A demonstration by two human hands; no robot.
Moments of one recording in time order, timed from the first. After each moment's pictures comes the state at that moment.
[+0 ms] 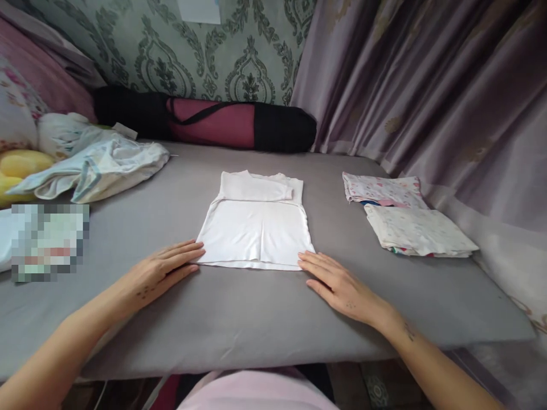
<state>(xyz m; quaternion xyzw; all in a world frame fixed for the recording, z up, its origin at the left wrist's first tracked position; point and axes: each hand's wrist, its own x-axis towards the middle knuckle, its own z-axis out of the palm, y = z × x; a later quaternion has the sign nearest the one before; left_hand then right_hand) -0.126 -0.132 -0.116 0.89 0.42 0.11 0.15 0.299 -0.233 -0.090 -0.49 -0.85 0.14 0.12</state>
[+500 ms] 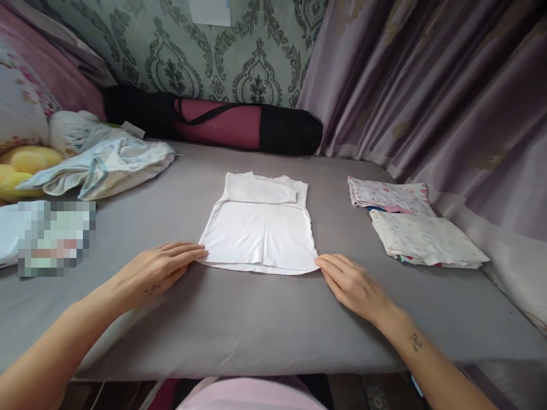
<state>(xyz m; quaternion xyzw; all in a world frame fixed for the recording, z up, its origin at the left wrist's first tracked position) -0.133 -0.123 -0.108 0.92 0.37 0.09 0.09 0.315 -0.221 -0.090 -0.48 -0.87 0.00 0.14</state>
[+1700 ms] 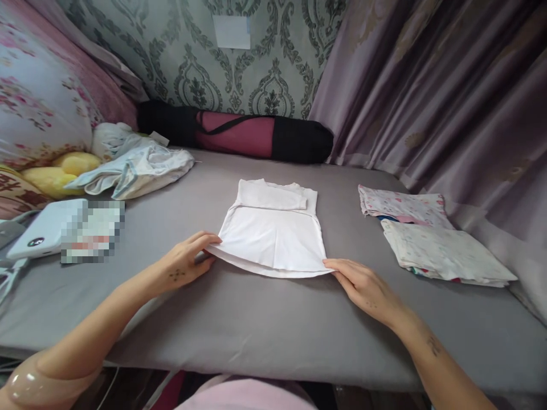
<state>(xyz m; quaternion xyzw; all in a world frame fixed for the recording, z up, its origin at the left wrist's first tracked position) -0.100 -0.127 -0.089 0.86 0.43 0.20 0.18 0.318 -0.211 -0.081 -0.49 -0.85 0.06 0.21</state>
